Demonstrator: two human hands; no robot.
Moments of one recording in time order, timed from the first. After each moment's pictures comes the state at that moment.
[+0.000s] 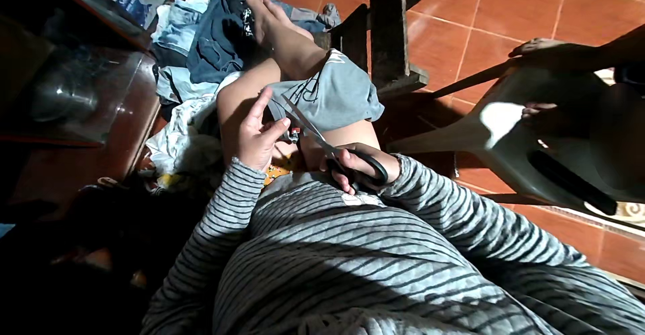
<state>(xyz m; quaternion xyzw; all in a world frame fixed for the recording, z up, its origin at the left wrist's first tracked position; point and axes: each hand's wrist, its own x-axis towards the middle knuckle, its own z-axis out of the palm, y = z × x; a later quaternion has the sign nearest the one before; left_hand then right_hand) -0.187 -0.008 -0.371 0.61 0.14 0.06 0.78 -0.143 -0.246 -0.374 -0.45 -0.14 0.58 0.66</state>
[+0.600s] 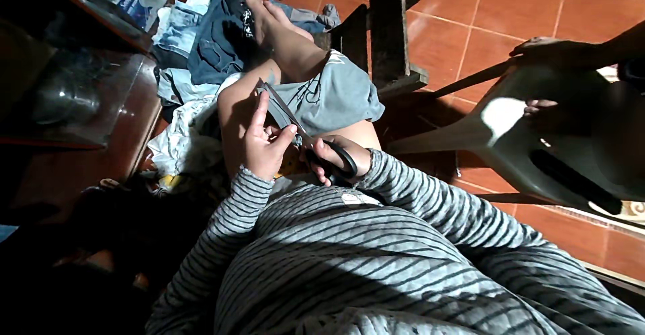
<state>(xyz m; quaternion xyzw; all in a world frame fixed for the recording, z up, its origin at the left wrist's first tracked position) -0.197 -0.022 -0.375 0.66 0.10 0.13 0.73 -0.142 -0.203 -0.379 -0.47 -0.13 0.54 0.68</state>
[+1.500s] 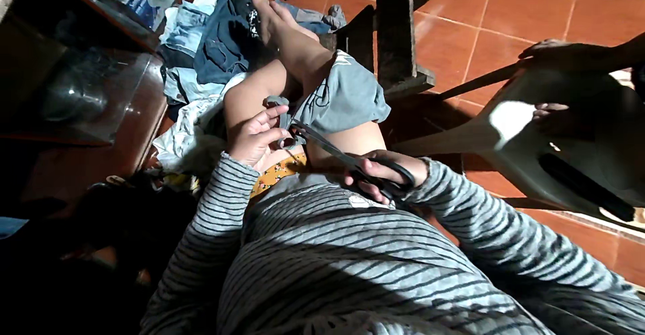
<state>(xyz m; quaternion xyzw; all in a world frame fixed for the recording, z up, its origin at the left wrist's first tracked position) -0.188 0.018 -0.358 0.61 0.21 -0.10 0.76 -0.138 -0.277 -0.363 -0.49 -0.11 0.63 0.59</state>
